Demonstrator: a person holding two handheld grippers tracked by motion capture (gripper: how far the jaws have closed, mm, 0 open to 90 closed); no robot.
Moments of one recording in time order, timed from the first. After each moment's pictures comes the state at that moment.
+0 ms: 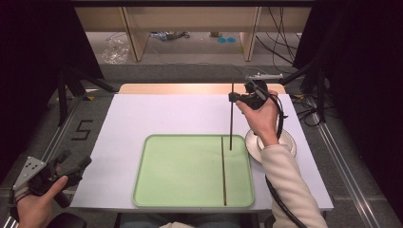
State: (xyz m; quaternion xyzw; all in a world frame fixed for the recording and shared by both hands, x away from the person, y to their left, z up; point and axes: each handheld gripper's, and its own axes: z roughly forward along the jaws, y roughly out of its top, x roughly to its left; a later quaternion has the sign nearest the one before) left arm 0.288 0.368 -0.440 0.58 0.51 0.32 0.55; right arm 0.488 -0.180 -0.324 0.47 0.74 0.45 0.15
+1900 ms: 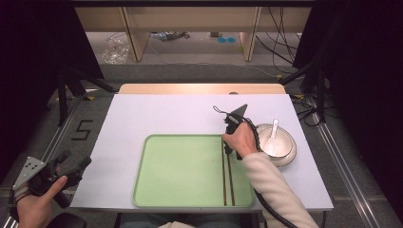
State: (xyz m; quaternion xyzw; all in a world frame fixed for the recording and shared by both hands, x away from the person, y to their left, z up) left arm 0.287 0.368 -0.440 0.57 0.52 0.32 0.55; right arm 0.509 -0.137 -0.452 0.71 0.70 0.05 -0.09
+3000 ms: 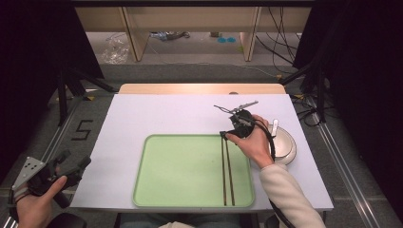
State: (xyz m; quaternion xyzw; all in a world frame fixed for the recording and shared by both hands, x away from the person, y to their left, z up) left arm 0.287 0.370 -0.440 0.58 0.50 0.32 0.55; right arm 0.468 -0.163 -0.404 0.45 0.83 0.30 0.13
